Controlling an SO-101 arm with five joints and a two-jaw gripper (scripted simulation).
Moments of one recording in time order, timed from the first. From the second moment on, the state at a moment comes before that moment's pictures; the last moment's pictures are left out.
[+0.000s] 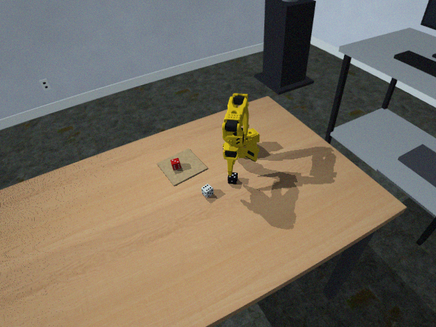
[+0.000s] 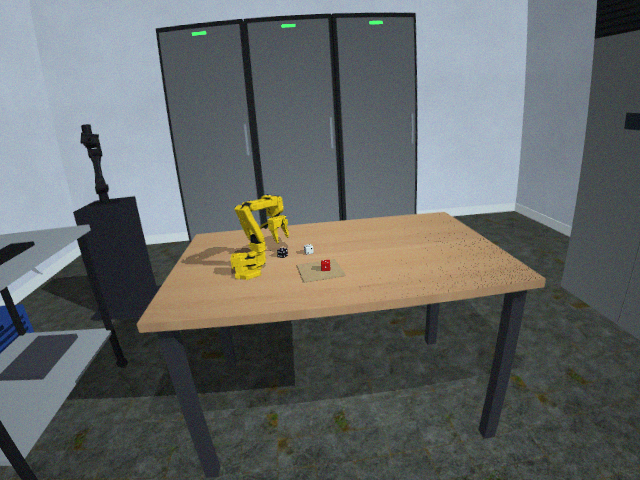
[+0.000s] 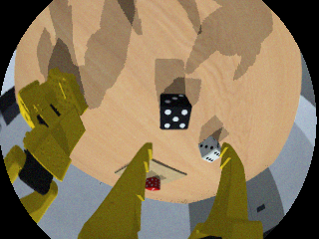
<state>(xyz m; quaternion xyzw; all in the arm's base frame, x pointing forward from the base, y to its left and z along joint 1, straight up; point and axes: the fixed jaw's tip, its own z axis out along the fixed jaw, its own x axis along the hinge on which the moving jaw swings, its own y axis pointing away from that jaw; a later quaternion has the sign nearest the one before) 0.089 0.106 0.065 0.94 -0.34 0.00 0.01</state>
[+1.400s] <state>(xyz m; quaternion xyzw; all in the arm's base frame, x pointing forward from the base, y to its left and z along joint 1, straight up) 0.097 0.116 0.116 0.92 -0.33 0.07 -0.20</state>
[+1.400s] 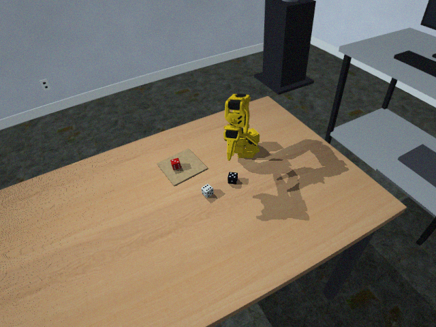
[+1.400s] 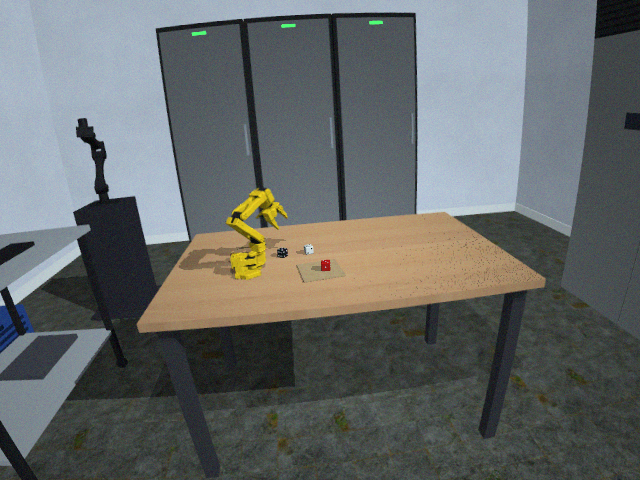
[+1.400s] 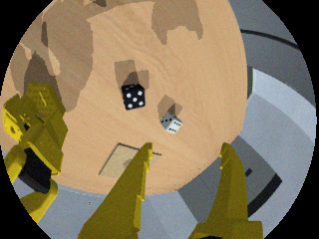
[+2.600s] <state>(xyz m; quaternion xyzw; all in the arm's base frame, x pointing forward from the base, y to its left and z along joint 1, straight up) 0.094 0.122 0.125 0.86 -0.46 0.04 -0.22</state>
